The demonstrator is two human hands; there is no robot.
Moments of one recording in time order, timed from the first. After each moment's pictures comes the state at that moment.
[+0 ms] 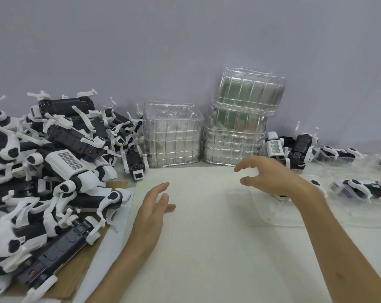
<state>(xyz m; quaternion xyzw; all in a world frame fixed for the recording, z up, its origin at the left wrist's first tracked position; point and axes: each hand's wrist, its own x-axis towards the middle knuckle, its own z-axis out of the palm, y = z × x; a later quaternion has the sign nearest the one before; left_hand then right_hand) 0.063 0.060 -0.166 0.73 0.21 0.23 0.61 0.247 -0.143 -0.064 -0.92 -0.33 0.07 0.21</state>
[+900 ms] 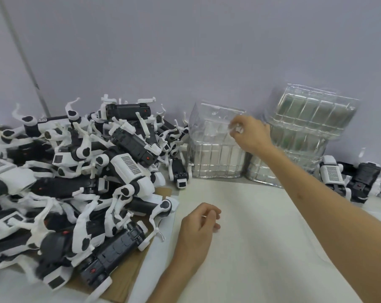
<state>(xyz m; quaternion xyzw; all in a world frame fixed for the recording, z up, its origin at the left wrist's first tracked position) 0.061 0.069 -0.158 0.73 0.20 0.26 0.60 0.288 0.052 -0.022 -0.88 -0.37 -0.14 0.27</state>
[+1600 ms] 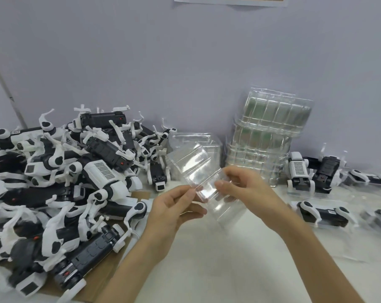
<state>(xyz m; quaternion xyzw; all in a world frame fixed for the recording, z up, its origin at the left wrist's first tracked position) 0.053 0.064 -0.107 0.55 0.06 0.24 0.80 0.187 -0.077 -0.061 -0.71 -0.40 0.18 0.55</state>
